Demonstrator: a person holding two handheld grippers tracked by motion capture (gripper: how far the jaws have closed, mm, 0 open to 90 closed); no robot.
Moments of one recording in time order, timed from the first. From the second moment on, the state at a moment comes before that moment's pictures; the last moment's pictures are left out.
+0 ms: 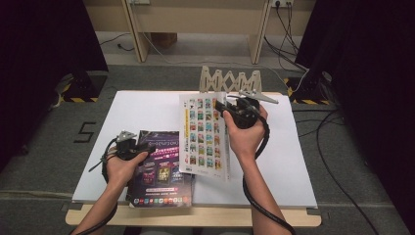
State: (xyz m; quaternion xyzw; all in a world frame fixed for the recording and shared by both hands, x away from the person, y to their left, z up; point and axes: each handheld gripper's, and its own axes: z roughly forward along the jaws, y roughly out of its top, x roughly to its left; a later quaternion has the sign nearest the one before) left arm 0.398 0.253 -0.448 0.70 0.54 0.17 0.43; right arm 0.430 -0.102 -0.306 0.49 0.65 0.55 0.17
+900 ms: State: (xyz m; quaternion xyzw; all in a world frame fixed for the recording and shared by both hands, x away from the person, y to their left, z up) left arm 0.397 0.255 -0.450 0.70 0.54 0.17 0.43; right arm 0.420 -0.131 -0.279 0.50 0.62 0.55 0.25
